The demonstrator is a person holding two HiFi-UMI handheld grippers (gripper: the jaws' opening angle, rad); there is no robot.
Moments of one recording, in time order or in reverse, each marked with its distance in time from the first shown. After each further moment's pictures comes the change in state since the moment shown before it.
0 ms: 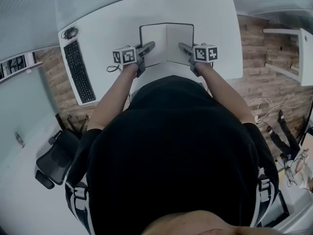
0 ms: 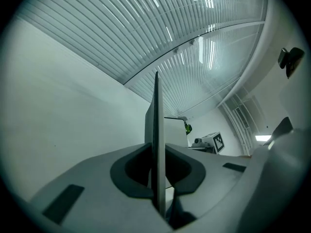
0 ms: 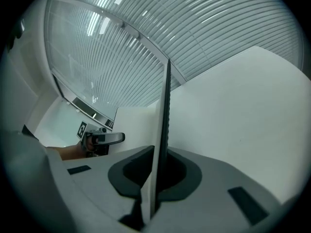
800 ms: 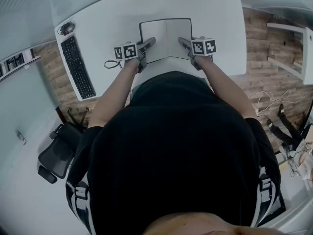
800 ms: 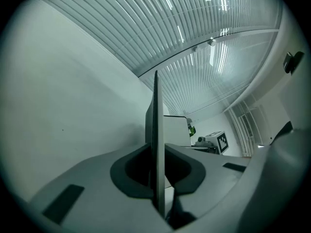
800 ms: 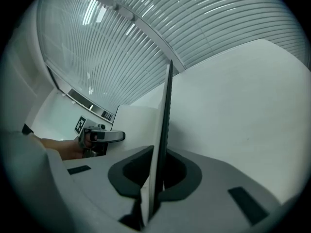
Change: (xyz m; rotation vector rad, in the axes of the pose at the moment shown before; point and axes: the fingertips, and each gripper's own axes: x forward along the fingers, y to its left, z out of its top) left arm 0.014 0.040 -0.011 -0.095 0.012 0.037; right arm 0.035 -0.026 -0.011 -0.027 0.110 -0.042
